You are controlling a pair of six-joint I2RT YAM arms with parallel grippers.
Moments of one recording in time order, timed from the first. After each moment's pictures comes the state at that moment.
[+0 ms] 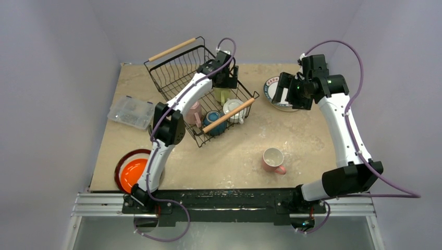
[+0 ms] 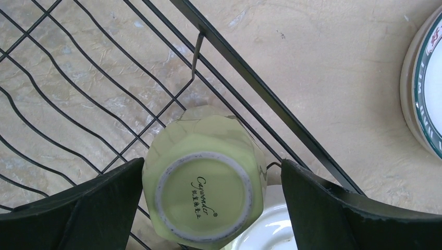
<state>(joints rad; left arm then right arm) -0.56 2.44 2.41 -0.78 -0.22 -0.38 0.14 1.45 1.66 -1.15 -0.10 0.38</state>
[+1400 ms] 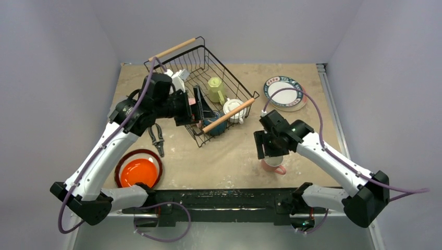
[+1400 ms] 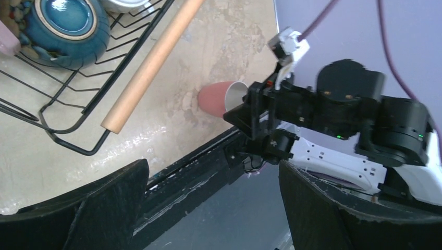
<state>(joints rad) -0.56 1.21 1.48 -0.90 0.34 -0.74 0.64 1.14 1.02 -1.07 0.09 0.48</state>
